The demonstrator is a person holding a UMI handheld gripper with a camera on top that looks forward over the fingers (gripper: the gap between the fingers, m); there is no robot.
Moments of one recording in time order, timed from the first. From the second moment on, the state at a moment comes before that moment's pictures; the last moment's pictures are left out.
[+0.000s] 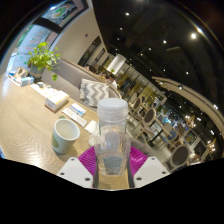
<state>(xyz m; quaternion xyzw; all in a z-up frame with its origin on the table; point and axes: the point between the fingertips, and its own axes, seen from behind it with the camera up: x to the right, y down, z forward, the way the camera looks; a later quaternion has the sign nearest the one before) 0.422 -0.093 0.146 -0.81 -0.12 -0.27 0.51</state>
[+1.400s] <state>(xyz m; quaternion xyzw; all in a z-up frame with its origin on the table) 0.417 -0.032 0.187 -0.82 -0.14 -0.15 0.54</state>
